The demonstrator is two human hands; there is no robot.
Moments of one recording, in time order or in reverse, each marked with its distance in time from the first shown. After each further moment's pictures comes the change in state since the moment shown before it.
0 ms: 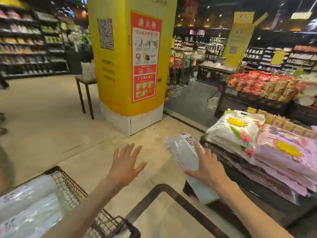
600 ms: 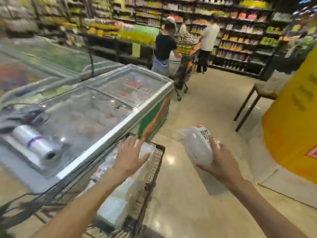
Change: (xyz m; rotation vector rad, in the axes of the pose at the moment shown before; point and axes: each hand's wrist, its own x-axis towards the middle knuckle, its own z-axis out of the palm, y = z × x) left_hand 0.009 -0.208 -0.004 0.147 0.253 -1.234; right_hand 0.385 -0.347 0.159 0.013 -0.282 -1.113
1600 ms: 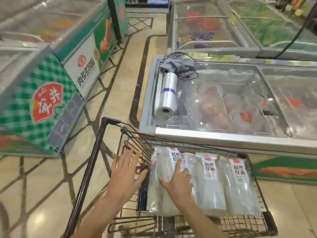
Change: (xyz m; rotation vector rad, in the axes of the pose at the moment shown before) left_hand -0.124 -0.109 0.099 0.047 0.153 -1.236; right_hand 0.082 -0.328 0.320 -0.055 -0.688 -0.879
